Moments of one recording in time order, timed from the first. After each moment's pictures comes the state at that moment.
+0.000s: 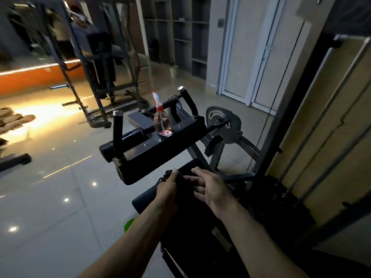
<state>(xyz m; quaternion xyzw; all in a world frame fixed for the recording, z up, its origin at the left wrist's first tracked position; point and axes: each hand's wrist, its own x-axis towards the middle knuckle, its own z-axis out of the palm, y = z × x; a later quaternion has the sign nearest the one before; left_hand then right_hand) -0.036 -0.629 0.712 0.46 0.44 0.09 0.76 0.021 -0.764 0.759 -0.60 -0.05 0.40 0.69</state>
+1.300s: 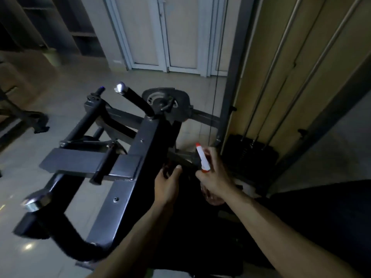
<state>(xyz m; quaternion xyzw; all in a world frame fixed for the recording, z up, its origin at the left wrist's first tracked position) 0.132 -0.485 0.664 0.70 0.24 -0.07 0.67 0.154 -0.650 0.647 -0.88 0.03 0.05 0.48</state>
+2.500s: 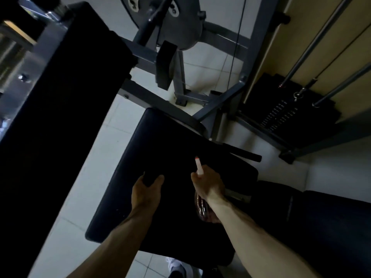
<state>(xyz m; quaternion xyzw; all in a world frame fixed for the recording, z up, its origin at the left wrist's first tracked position) 0.153 -0.522 0.407 0.76 0.45 -0.12 0.45 0.199 -0.702 0.324 -0.85 0.12 0.33 0.39</state>
